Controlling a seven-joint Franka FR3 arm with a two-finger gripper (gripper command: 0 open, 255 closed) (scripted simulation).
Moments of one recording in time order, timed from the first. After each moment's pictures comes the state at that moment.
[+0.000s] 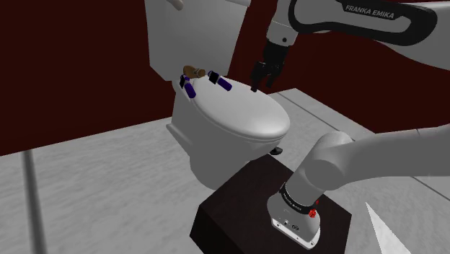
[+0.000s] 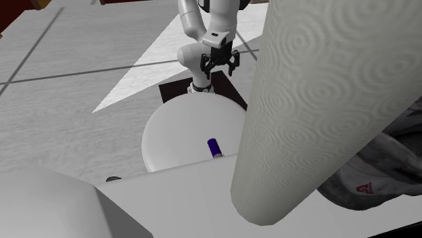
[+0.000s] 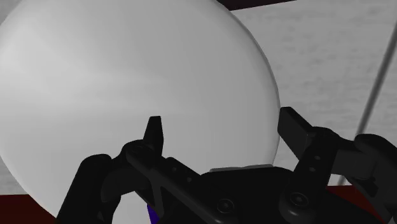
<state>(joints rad) 0.01 -0.77 -0.05 -2.42 -0.07 1.64 0.08</state>
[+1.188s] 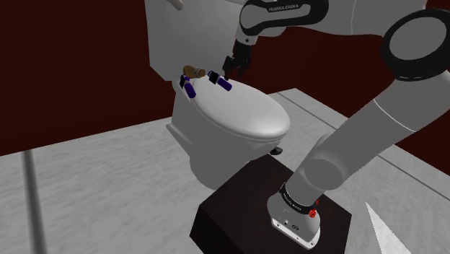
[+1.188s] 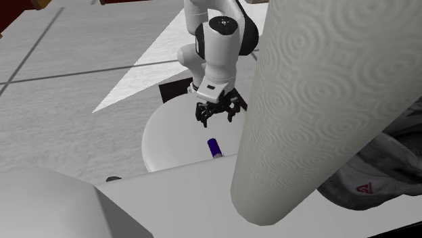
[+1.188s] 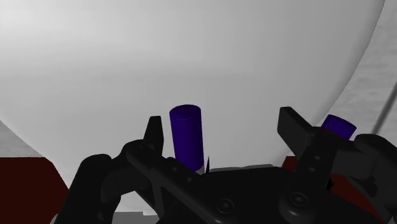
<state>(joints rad) 0.00 -0.21 -0.19 -2.12 -0.07 1.97 -0.09</state>
